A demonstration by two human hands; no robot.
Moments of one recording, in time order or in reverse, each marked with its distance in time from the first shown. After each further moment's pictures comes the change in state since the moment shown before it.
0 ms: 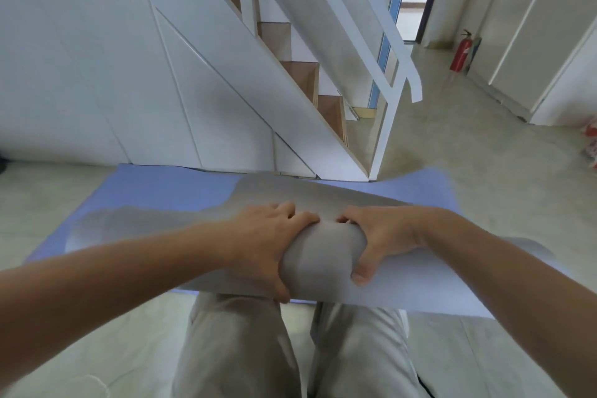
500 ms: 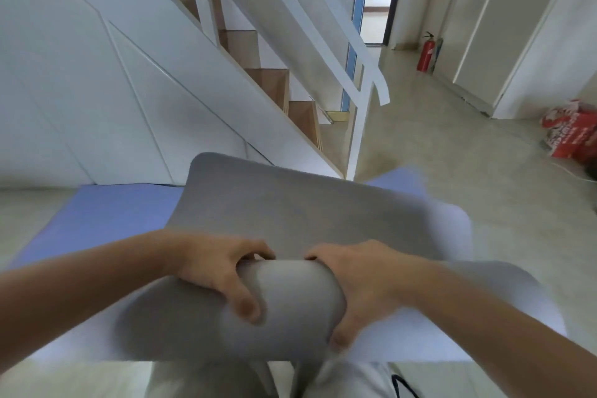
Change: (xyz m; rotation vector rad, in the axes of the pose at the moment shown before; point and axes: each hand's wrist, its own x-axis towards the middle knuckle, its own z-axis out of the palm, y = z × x) left_hand 0.017 -0.024 -0.021 -0.511 -0.454 -0.059; right_hand -0.026 0.003 0.028 -0.196 0.090 -0.074
